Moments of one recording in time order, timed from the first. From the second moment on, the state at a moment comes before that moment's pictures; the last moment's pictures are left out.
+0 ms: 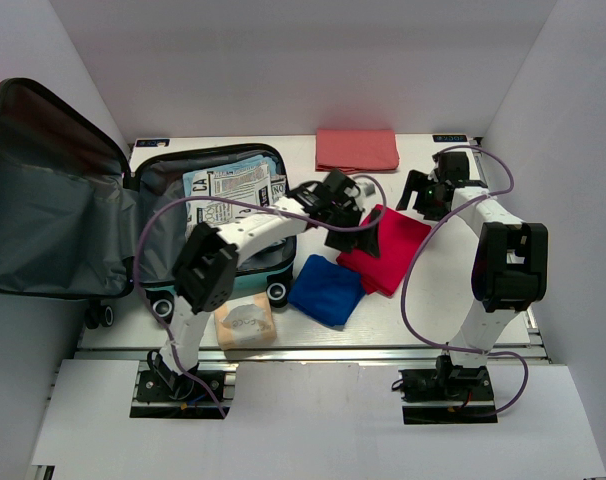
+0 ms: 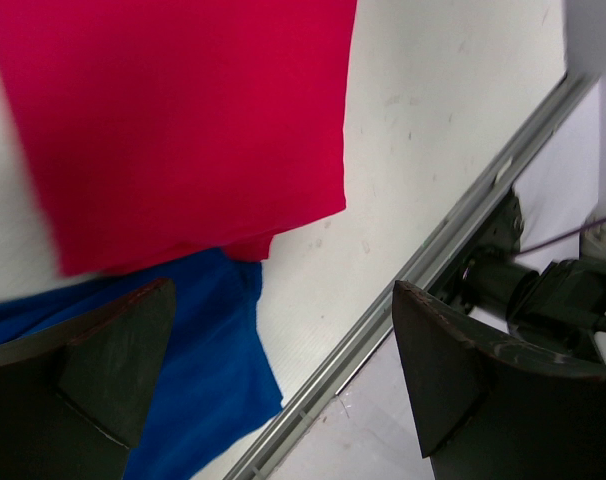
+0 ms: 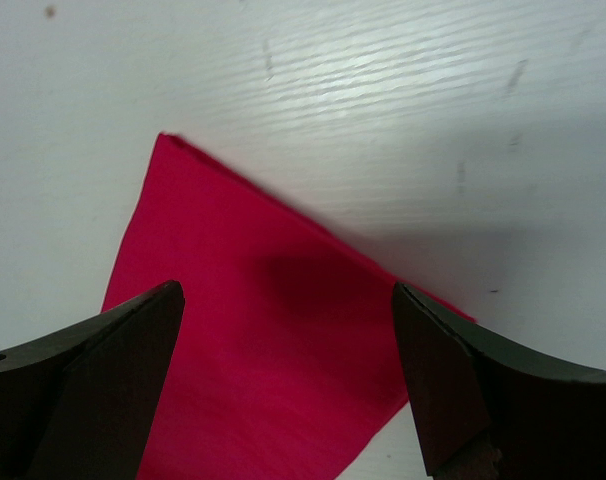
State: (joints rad) left arm -0.79 2.07 1.75 -0.57 0.42 -0.47; right arm 0.02 1.81 1.29 -0.40 -0.15 0.27
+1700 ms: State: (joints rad) left arm -0.69 2.44 2.10 -0.71 0.39 -0.31; right arm -0.05 1.52 0.85 -0.43 0.02 0.51
